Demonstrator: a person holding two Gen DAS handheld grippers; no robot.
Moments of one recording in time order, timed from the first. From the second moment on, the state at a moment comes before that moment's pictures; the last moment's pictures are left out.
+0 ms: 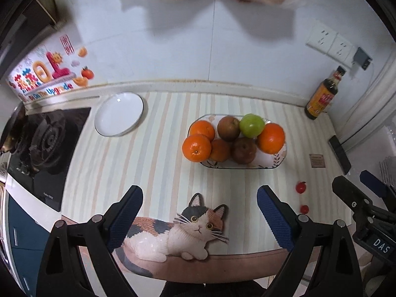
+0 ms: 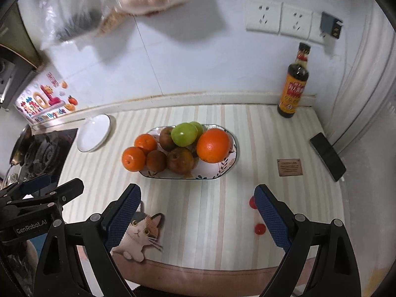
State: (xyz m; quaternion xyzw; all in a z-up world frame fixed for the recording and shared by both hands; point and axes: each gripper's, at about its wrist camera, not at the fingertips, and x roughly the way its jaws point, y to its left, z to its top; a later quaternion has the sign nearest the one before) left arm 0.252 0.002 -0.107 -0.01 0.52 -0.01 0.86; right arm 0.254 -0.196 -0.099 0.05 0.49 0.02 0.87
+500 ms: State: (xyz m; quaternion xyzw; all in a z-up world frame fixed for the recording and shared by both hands) left arm 0.185 -0.001 -0.041 -0.01 0.45 -0.03 0.89; right arm 0.172 -0.192 -0.017 0.04 0.43 0.03 0.90
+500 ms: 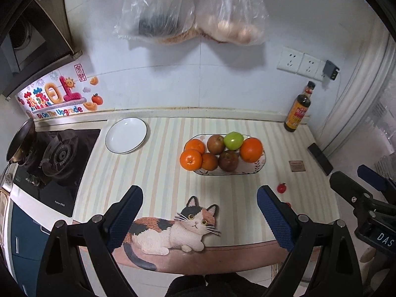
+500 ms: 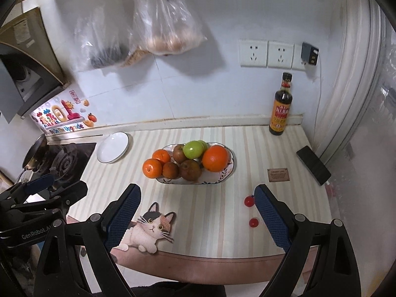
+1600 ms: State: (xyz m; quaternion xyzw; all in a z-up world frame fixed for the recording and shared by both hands) left arm 0.211 -0.024 -0.064 0.00 0.46 -0.03 0.89; right arm 0.185 -0.278 -0.080 0.14 0.48 -0.04 0.86
